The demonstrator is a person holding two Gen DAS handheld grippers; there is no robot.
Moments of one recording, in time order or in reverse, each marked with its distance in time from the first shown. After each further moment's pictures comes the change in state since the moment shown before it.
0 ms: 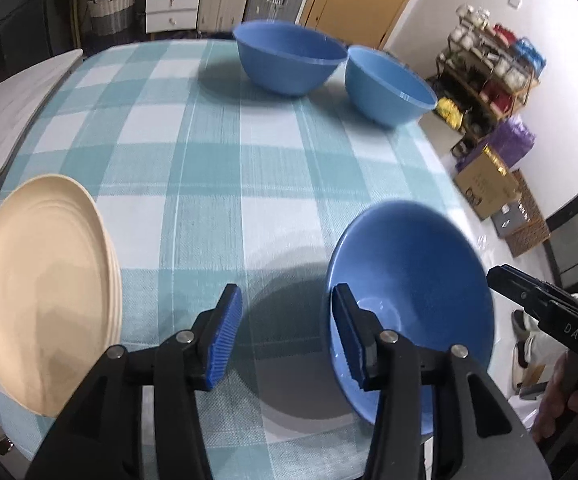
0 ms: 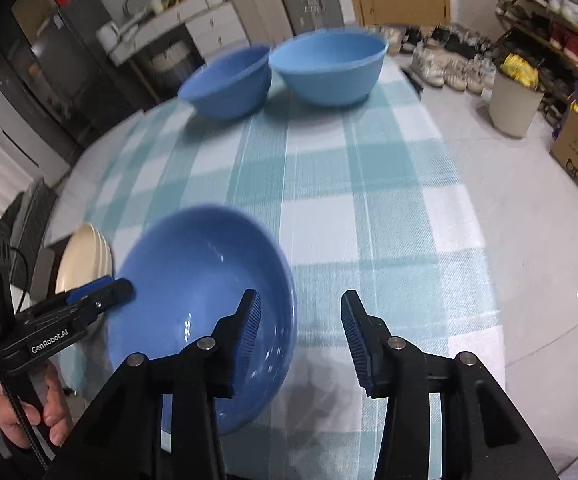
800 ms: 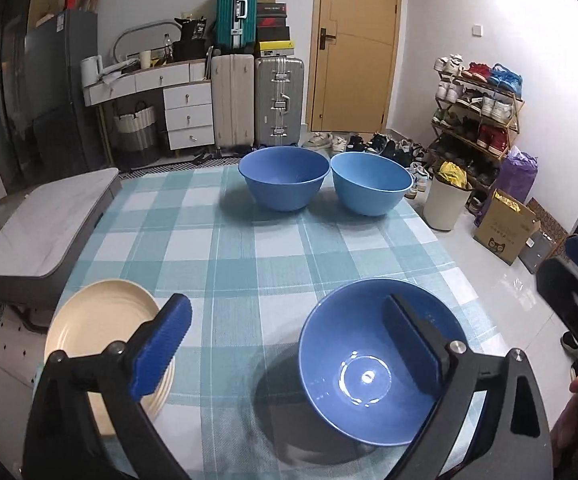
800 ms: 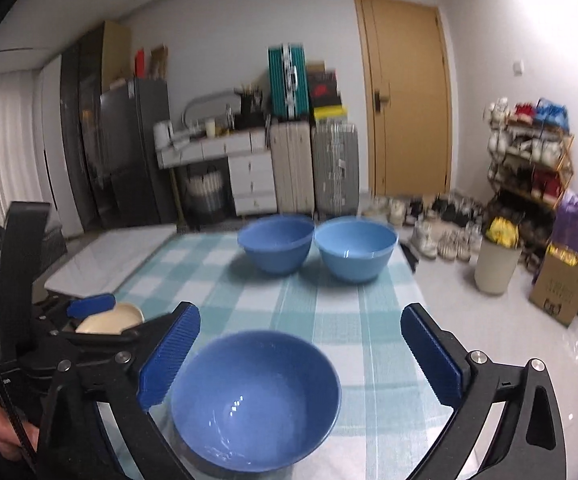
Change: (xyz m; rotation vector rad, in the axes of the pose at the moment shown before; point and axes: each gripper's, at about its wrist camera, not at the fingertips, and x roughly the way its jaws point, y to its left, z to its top) left arm -0.072 -0.048 -0.016 0.141 -0.387 0.161; right arm -0.113 0.069 -0.054 -0.203 -0.654 -0.045
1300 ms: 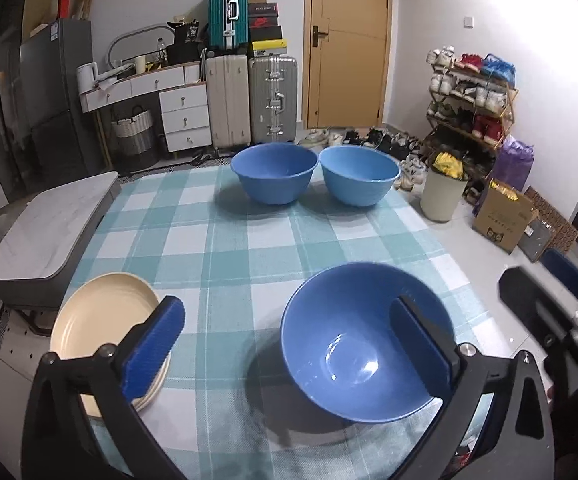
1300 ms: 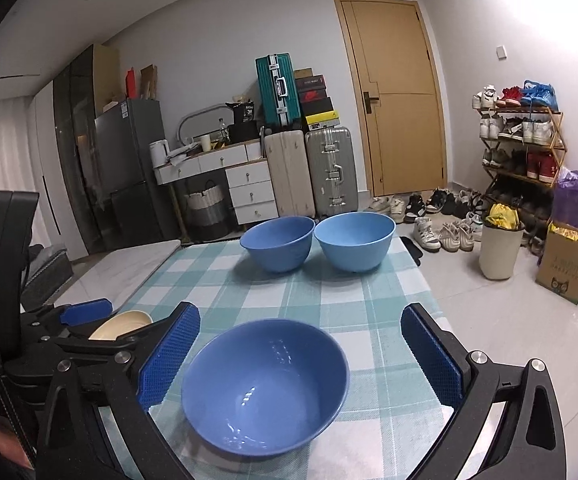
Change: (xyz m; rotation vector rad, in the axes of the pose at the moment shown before) left arm -0.016 -0.021 -0.012 0.052 0.006 0.025; right arm -0.015 -0.008 -0.023 0.091 0.007 0.020
